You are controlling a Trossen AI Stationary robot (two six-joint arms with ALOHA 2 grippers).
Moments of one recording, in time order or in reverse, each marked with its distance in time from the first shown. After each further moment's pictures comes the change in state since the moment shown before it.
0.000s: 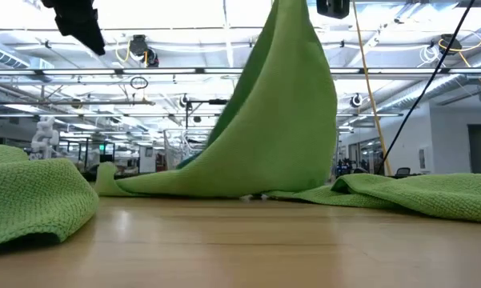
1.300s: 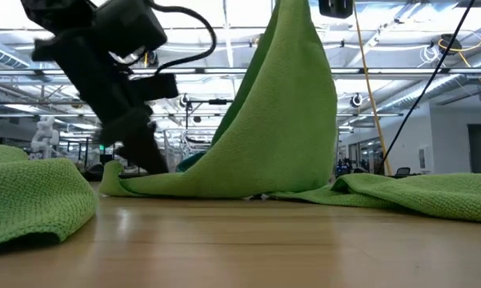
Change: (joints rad) left arm 0.043 0.541 -0.386 0.971 -0.120 0.304; right arm 0.000 0.000 0.000 -0.007 -0.024 0.055
